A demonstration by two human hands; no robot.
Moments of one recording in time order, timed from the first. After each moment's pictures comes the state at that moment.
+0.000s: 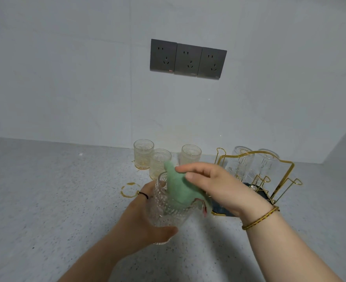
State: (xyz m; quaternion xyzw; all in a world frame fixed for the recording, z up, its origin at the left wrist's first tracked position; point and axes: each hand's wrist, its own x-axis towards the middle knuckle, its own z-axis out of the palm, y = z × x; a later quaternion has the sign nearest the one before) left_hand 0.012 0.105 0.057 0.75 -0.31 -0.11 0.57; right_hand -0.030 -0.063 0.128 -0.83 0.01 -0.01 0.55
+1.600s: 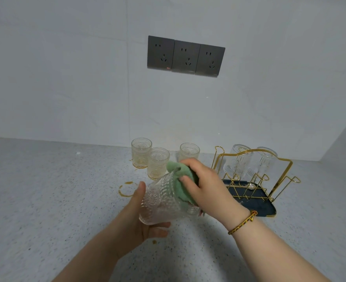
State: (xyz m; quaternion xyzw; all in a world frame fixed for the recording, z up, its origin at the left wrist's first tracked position) left_hand 0.026 0.096 0.043 0.48 -0.11 -0.38 0.78; right_hand -0.016 -0.059 0.102 -0.92 -0.04 -0.19 0.33
